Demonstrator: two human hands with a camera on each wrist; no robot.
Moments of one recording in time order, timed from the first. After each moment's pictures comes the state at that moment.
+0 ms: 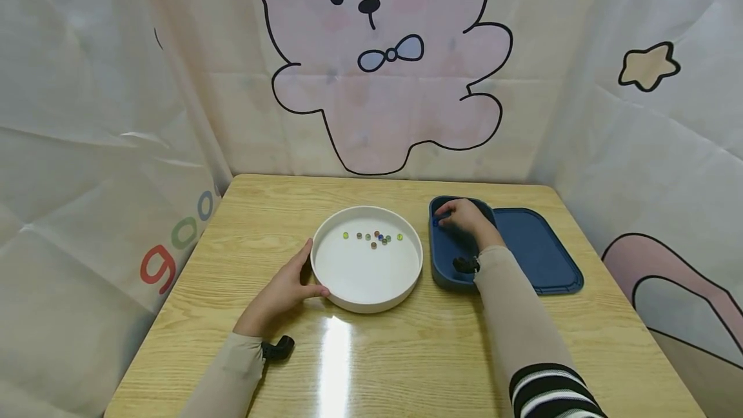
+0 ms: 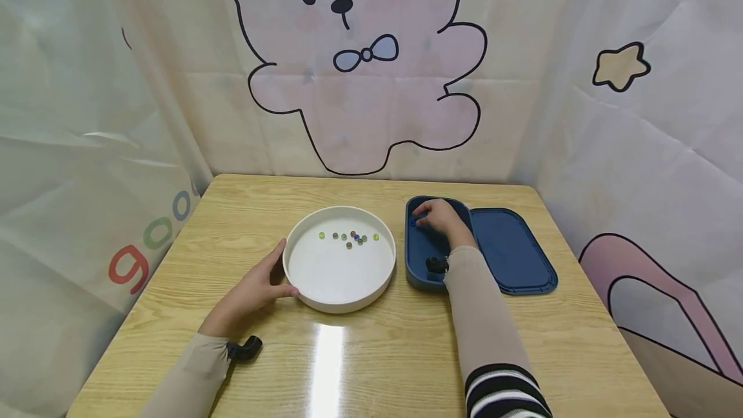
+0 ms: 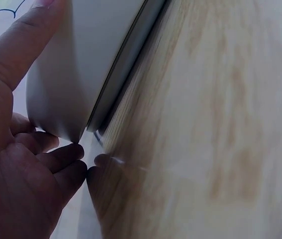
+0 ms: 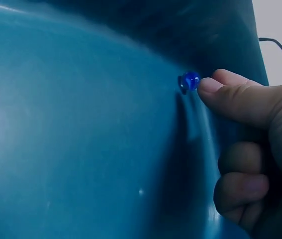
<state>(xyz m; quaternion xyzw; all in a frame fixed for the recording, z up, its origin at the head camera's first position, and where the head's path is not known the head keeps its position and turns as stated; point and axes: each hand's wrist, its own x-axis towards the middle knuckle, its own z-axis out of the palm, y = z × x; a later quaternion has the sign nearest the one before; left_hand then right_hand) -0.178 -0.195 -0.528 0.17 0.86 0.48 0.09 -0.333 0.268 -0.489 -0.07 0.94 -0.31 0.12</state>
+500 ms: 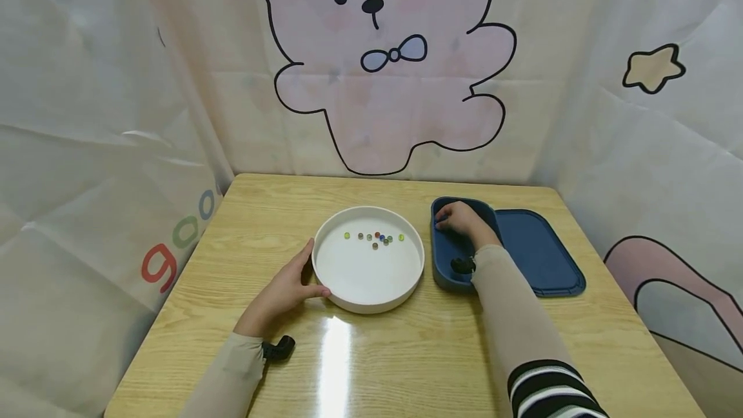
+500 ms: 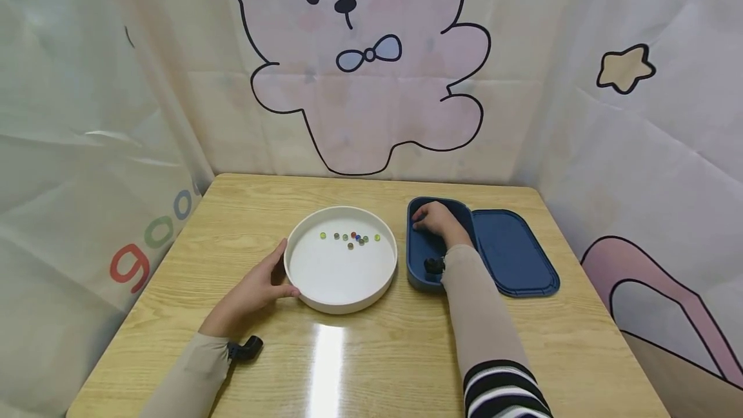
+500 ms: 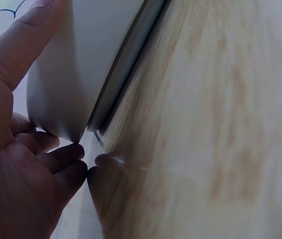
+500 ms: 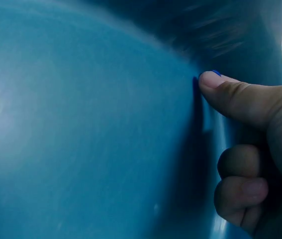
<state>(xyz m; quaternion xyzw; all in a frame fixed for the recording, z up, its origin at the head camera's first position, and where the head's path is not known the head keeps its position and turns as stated) -0.178 -0.196 -0.526 0.17 0.86 0.47 0.09 -0.336 0.257 -0.490 -0.08 0.95 -0.27 0.14</state>
